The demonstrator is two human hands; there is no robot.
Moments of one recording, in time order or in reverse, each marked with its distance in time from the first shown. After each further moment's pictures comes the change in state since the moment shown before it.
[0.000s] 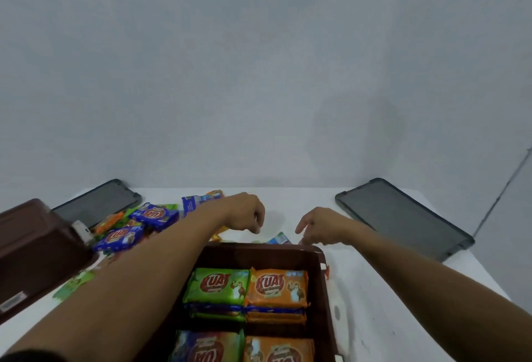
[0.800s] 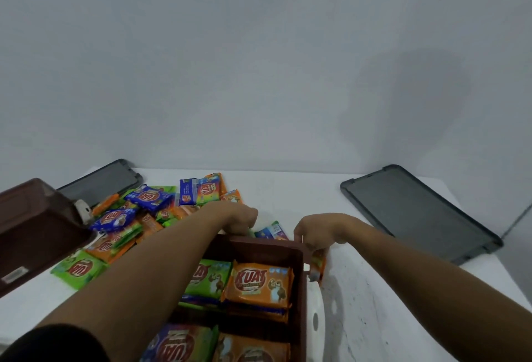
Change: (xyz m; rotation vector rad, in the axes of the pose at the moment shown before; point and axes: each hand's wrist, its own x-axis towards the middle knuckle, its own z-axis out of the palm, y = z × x) left_hand 0.044 0.010 0.042 0.205 -0.376 -0.237; right_hand 0.040 0.028 0.010 -0.213 -0.403 -0.090
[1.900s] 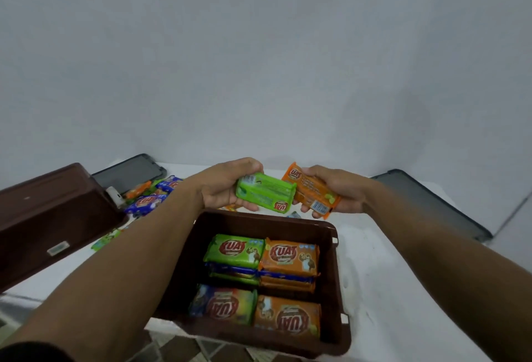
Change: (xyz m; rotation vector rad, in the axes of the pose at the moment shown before) left_hand -0.119 -0.060 0.012 -1.696 0.202 0.497; right_hand -0.077 -0.069 -0.023 1.003 0.046 -0.276
